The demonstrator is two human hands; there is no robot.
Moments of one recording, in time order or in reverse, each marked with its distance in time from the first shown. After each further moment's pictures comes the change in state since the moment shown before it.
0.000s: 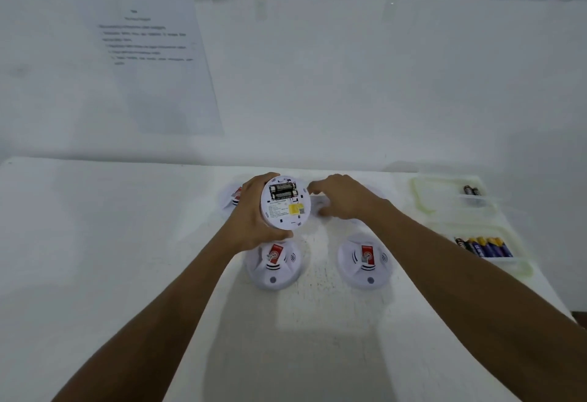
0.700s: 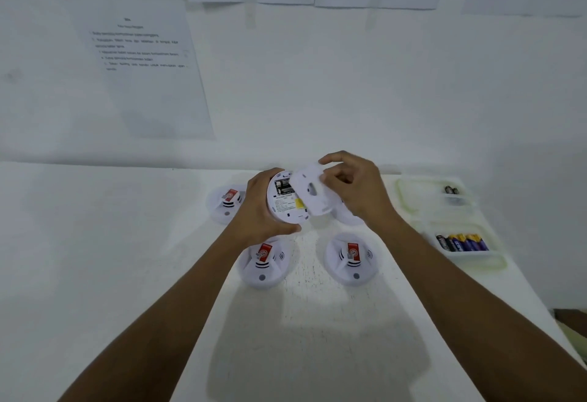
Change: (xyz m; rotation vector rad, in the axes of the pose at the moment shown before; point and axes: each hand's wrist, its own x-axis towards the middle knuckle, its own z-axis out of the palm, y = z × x) left_hand 0.008 0.025 0.019 -0.010 0.043 0.078; right_hand -0.071 -0.025 -0.034 0.880 0.628 0.059
